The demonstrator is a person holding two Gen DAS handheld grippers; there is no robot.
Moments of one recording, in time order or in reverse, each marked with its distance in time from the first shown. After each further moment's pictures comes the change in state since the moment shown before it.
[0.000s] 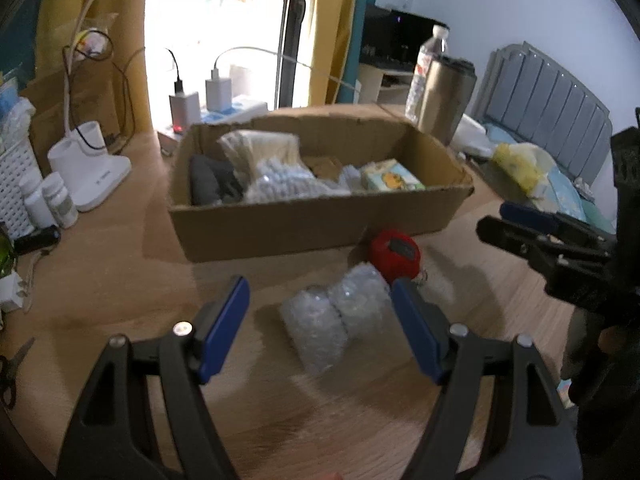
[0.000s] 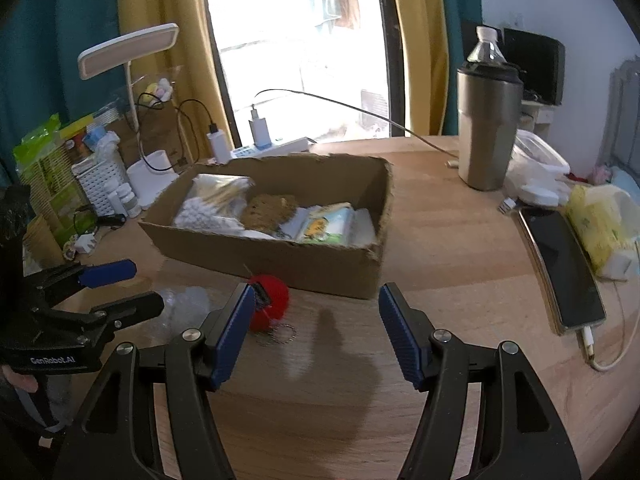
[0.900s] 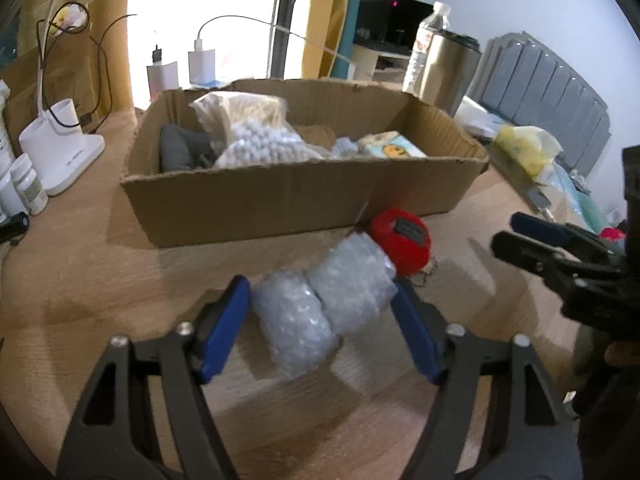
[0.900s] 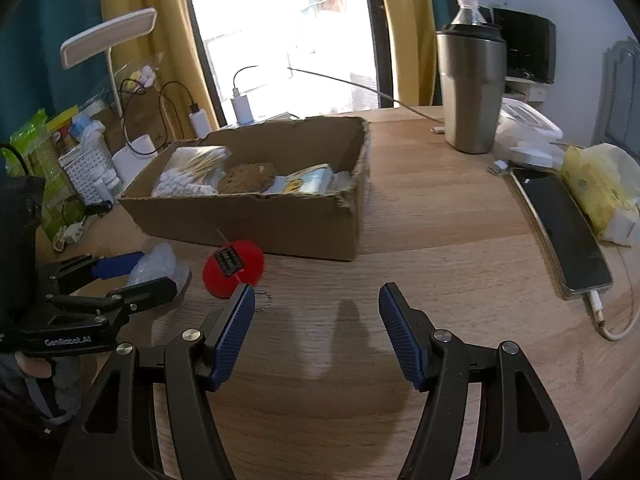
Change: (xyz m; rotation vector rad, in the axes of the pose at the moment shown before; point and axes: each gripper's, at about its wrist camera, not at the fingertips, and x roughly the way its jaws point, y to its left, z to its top) left arm 0.037 -0.002 -0.007 -0.002 0.060 -0.036; right arm 0.013 -0.012 -0.021 0.027 0.058 -0.010
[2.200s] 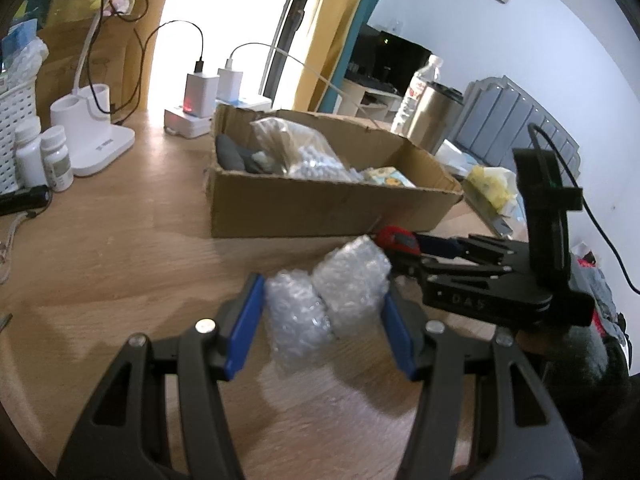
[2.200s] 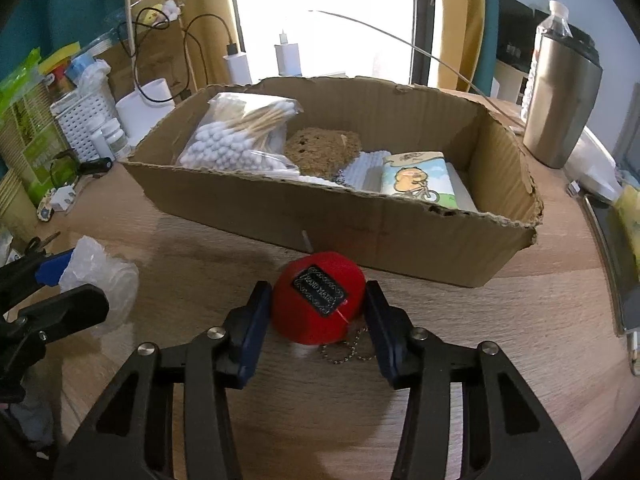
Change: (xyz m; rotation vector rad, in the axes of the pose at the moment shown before) left arm -0.055 0.056 -0.022 -0.080 -0.108 -0.144; right arm 0.066 0.081 0.022 -0.110 0.137 -0.020
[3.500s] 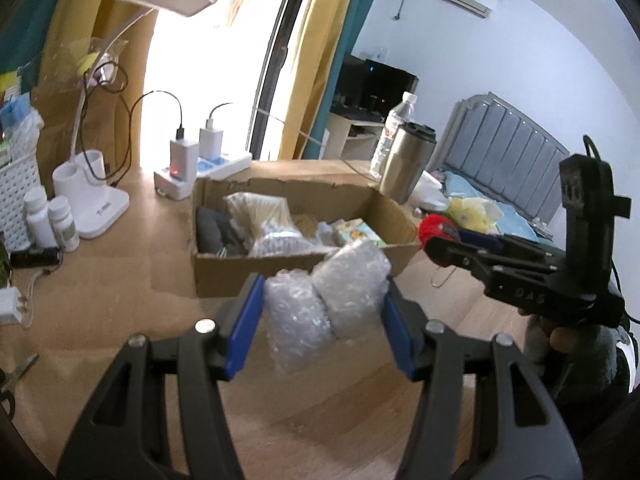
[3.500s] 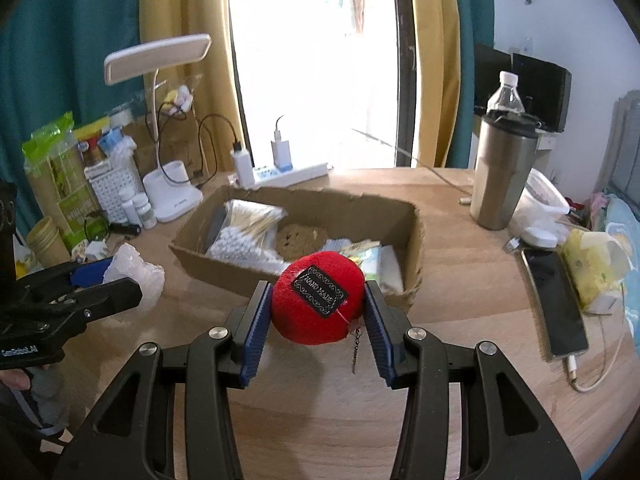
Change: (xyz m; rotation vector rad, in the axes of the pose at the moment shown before) left arm -0.037 -0.036 0.033 0.053 -0.113 -0.004; right arm -0.105 -0.028 0.009 0.019 -0.238 -0.004
